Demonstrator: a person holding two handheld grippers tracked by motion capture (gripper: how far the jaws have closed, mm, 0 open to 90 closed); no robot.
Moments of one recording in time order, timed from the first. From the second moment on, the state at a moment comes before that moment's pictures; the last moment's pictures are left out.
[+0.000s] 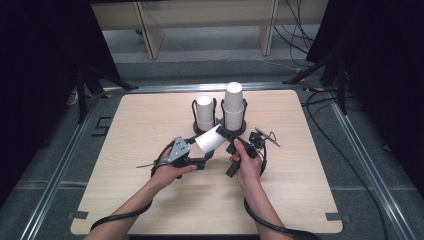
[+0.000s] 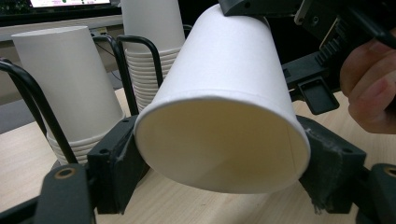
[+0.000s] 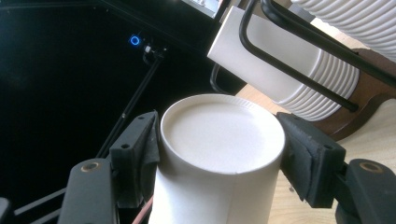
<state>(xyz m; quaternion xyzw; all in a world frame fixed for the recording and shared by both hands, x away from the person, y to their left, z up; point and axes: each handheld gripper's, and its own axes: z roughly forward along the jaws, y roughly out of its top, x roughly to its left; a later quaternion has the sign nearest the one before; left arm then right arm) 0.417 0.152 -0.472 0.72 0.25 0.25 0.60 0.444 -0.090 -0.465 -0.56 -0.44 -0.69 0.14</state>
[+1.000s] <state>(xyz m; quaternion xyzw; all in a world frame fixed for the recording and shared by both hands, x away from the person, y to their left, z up) 0.412 0.160 -0.463 0.73 0.23 0.24 0.59 0.442 -0.093 -0.455 -0.51 -0.50 -0.69 0.09</state>
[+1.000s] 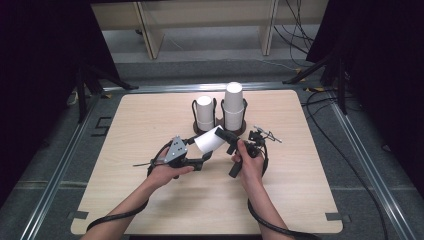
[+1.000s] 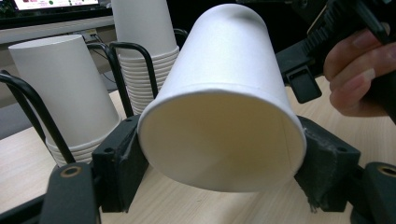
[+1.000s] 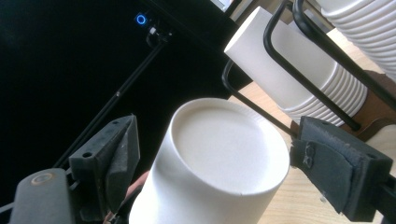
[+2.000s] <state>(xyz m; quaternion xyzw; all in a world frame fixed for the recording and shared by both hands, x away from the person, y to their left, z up) 0.418 0.197 -0.431 0.81 0.16 0.25 0.50 0.426 -0.129 -0.446 -0.46 -0.61 -0.64 -0.02</state>
